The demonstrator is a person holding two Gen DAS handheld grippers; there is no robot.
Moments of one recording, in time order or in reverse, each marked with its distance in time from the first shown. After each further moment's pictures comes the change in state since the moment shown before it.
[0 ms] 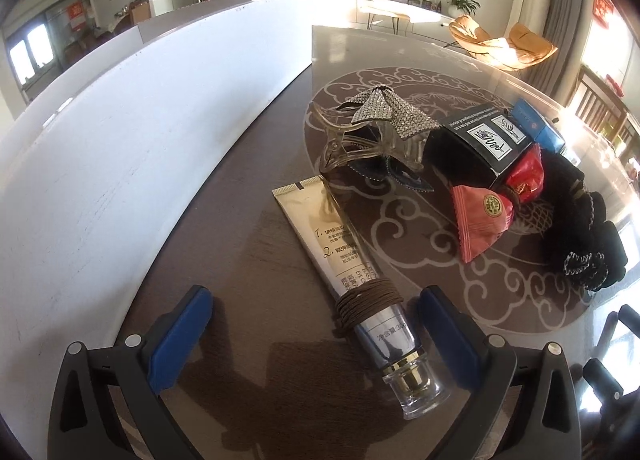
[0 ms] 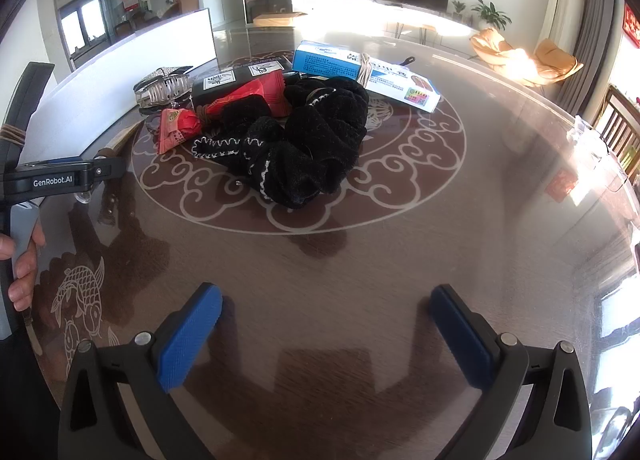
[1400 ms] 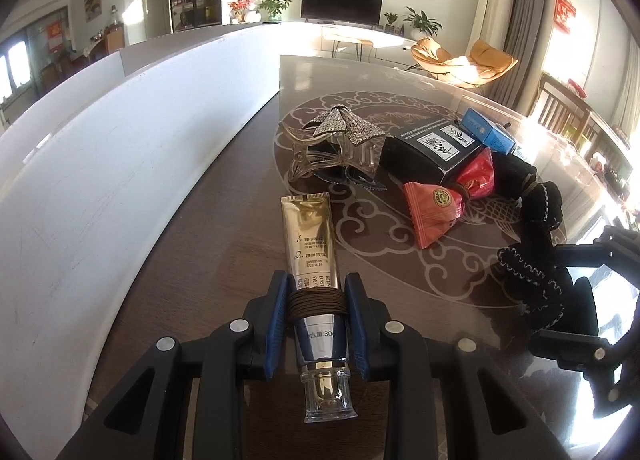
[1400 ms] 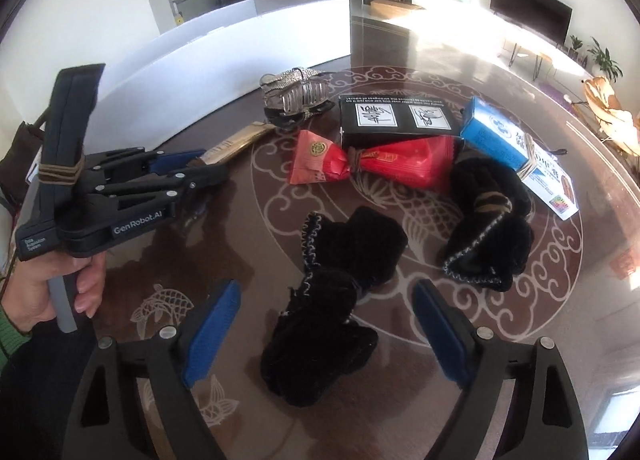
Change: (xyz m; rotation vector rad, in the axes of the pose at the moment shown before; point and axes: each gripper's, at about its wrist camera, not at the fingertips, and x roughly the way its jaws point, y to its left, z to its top) left arm -0.029 0.012 -0.026 0.057 -0.112 -0.130; right arm 0.029 0.080 0.065 -0.311 0.101 0.254
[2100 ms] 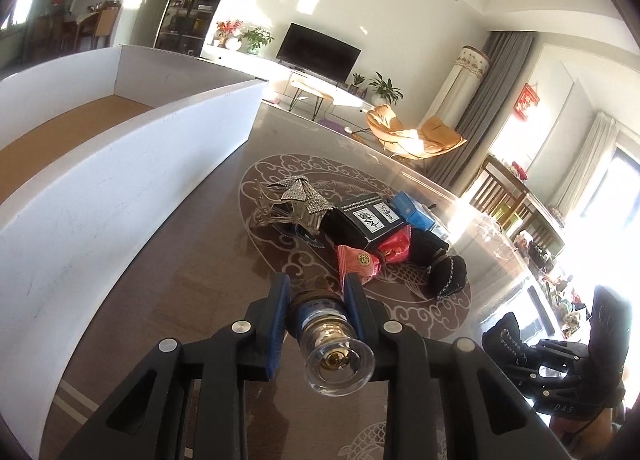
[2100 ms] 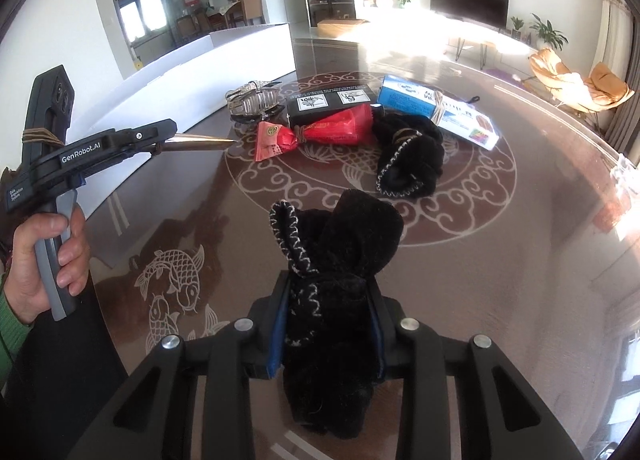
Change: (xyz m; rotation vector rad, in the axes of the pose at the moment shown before) left arm -0.053 0.025 -0.004 -0.180 -0.183 -0.301; right arm -0.069 -0.016 -0.073 0.201 -0.146 -0.046
